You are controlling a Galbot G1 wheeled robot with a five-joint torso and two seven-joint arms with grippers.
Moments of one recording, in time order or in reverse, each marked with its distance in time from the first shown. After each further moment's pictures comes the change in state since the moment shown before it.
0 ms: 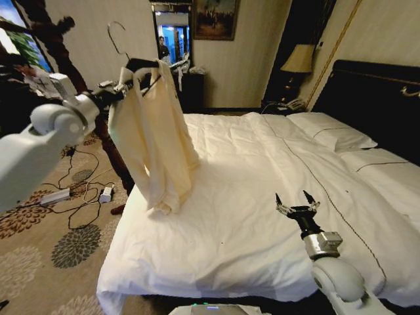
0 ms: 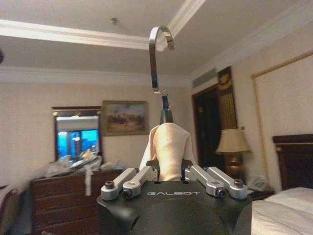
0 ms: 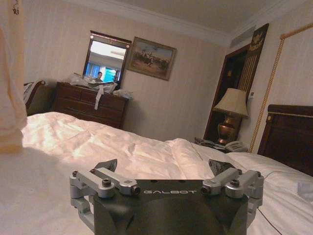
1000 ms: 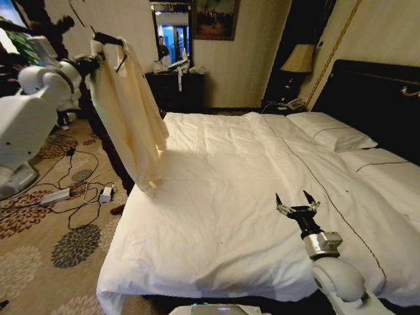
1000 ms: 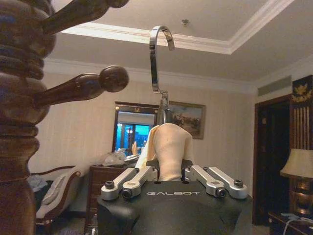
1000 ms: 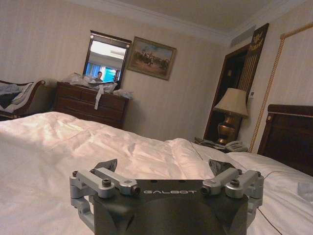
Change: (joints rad) left arm -0.263 -0.148 0.115 0.428 -0.060 0.039 -0.043; right arm 0.000 0.000 0.000 0.000 0.000 0.000 0.000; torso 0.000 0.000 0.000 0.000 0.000
